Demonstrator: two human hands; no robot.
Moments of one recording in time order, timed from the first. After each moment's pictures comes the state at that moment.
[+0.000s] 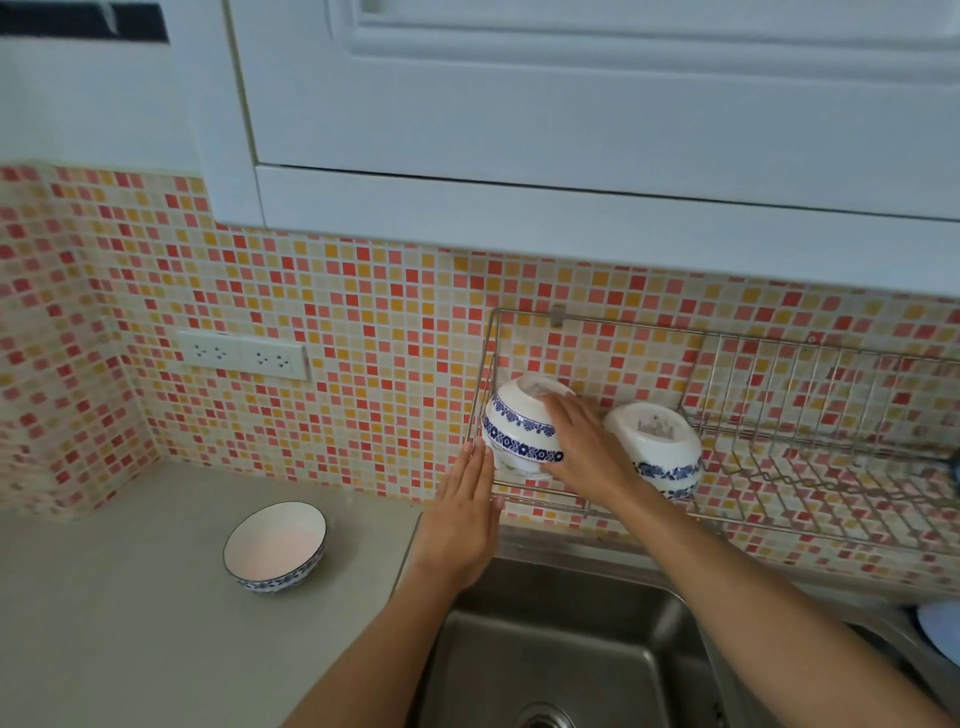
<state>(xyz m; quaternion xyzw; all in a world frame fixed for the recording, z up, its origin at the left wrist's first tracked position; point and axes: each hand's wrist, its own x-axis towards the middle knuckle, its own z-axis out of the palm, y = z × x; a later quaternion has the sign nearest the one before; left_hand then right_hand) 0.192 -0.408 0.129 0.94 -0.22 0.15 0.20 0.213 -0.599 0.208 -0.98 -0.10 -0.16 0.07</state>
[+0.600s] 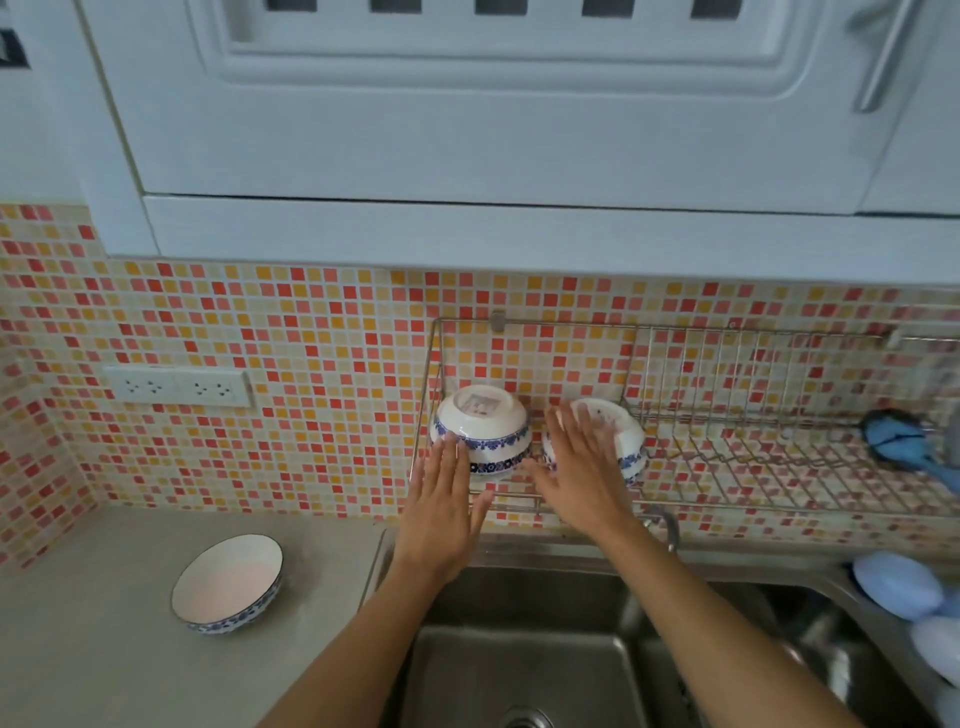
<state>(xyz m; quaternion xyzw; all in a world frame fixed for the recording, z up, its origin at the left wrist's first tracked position) 0.191 -0.439 0.149 0.95 -0.23 0.15 0.12 0.183 -0.643 0.176 -0.98 0.03 -0.17 0.05</state>
